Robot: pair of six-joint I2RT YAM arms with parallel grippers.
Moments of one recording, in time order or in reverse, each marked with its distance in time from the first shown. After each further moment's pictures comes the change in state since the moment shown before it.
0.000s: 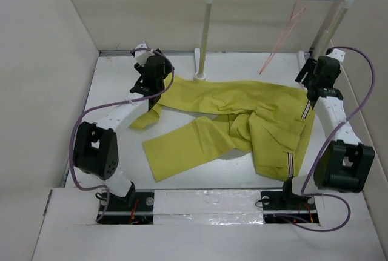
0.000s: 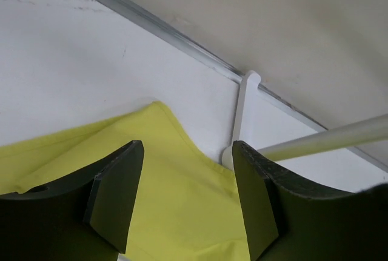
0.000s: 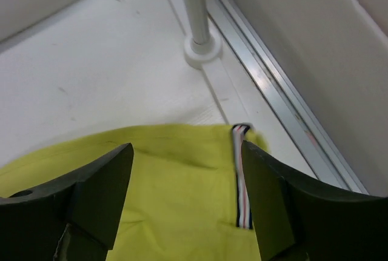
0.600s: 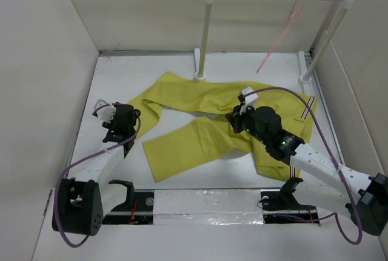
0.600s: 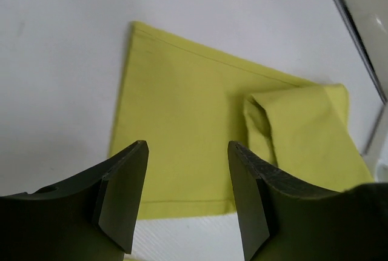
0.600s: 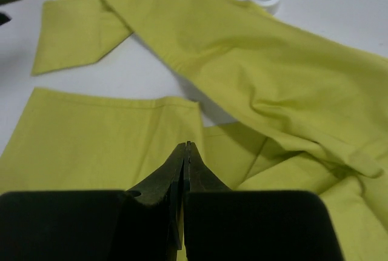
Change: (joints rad) left arm 0.206 -0.565 -0.749 -0.080 -0.050 -0.303; right arm 0.914 -0.461 -0.485 0.260 -0.145 -0.075
